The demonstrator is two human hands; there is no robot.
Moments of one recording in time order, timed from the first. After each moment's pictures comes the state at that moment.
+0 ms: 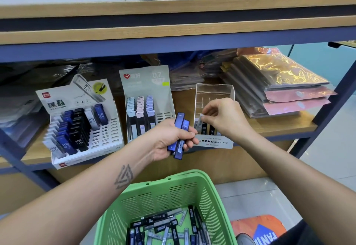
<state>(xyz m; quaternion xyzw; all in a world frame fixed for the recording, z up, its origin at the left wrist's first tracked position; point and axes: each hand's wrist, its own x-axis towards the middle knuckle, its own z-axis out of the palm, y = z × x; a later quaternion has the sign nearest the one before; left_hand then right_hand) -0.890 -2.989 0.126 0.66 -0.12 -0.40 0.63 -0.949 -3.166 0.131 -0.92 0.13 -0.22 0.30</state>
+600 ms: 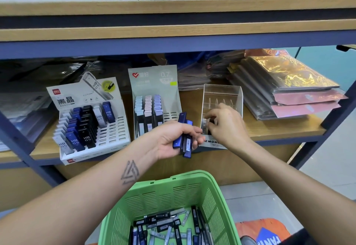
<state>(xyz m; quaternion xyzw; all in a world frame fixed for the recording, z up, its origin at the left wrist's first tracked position) -0.884 -2.982 0.128 0.58 -0.05 -0.45 0.68 -0.941 -3.147 0.111 -0.95 0.13 -0.22 0.15</state>
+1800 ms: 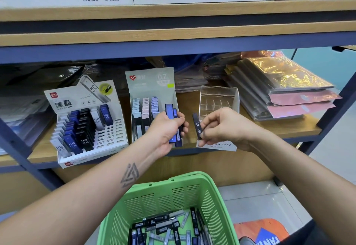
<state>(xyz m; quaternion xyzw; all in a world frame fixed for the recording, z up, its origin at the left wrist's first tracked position) -0.881 -2.990 0.130 0.64 -0.07 -0.24 0.73 -0.969 -3.146 0.153 -0.82 0.10 0.03 0.56</state>
